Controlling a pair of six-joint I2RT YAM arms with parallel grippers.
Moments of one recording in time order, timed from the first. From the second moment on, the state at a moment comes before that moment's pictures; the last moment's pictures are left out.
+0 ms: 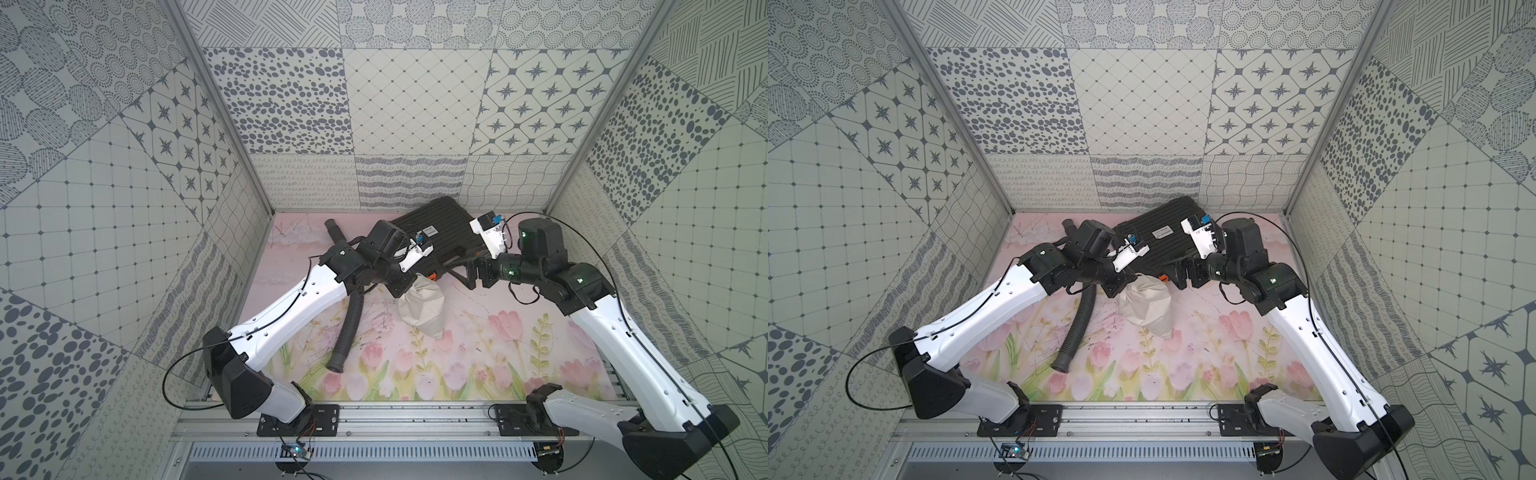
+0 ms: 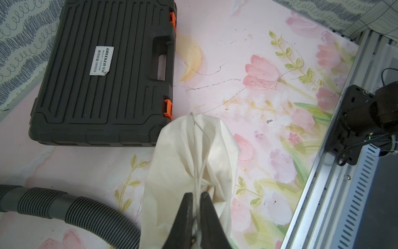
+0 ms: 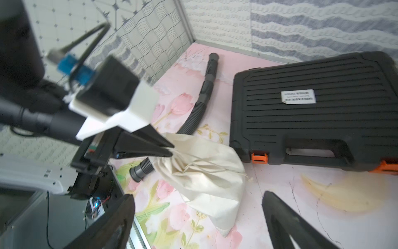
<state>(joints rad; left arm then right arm) -0.71 1.50 1.55 -0.89 0.15 0.19 0.49 1.13 1.30 -0.74 -0.45 0.07</state>
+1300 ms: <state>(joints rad) -0.71 1.56 1.63 -0.97 0.12 0.09 0.87 1.24 0.94 -0.08 -0.03 -0.06</state>
